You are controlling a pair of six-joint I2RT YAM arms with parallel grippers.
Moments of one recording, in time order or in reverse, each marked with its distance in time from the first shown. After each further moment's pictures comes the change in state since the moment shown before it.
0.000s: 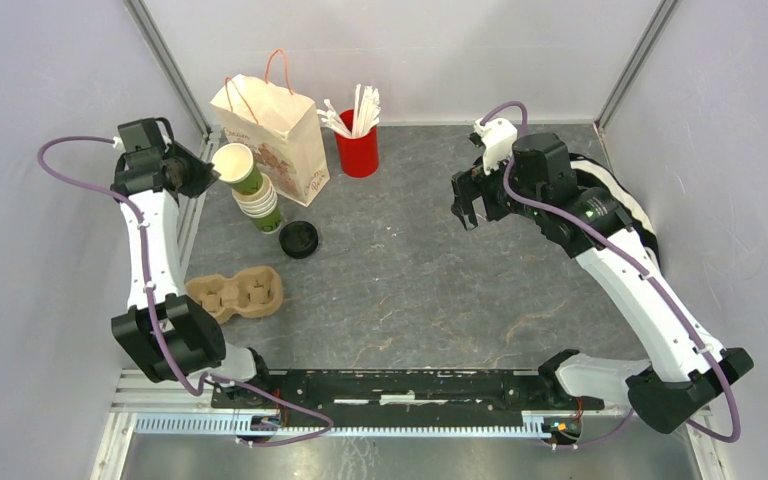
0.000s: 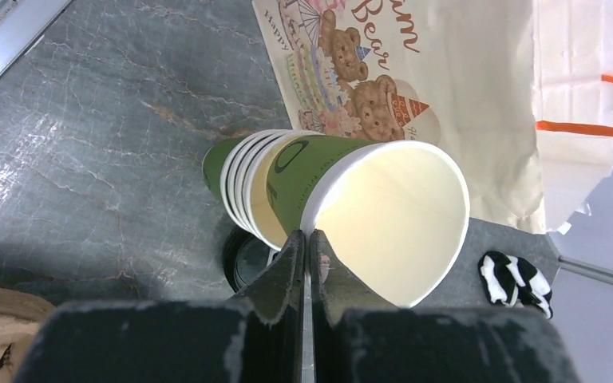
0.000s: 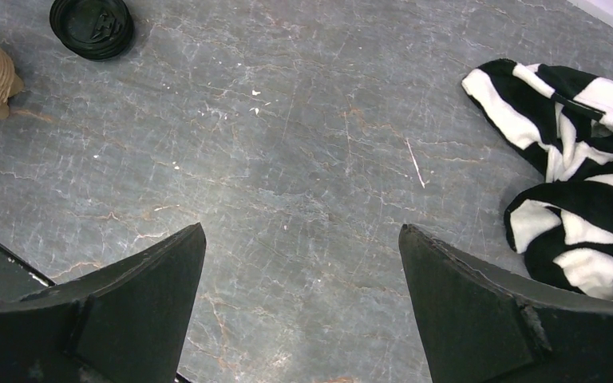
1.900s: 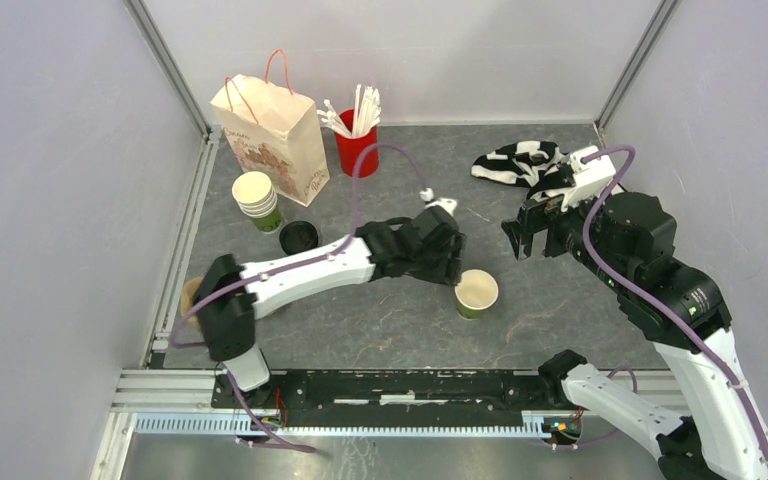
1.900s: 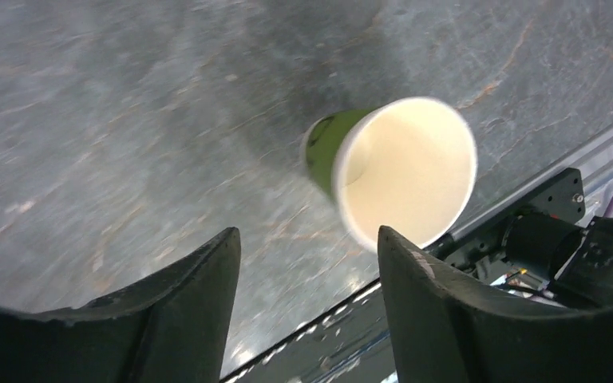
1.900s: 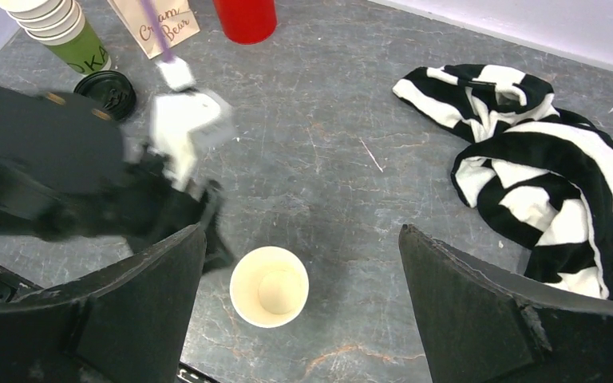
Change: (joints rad) left arm -1.426 0.300 -0.027 0.164 -0.299 -0.051; right arm 0.002 -0.382 -0.053 -0.106 0.159 0.114
